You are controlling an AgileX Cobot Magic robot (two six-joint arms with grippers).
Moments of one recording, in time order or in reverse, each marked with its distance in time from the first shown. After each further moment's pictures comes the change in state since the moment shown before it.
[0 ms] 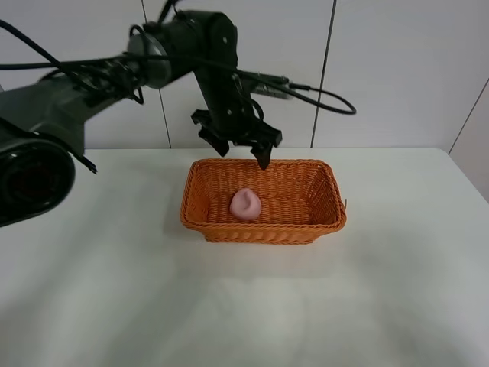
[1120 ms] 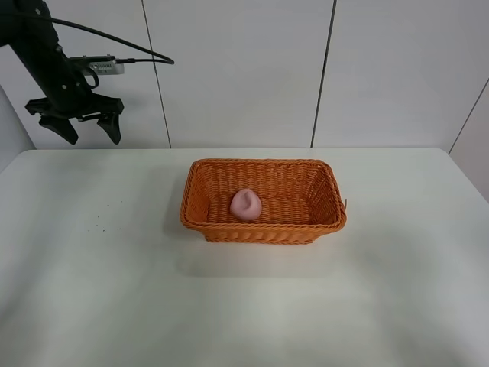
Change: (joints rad) left arm 0.537 -0.223 0.331 0.010 0.000 0.053; right arm 0.000 0.000 0.000 0.000 0.000 0.000
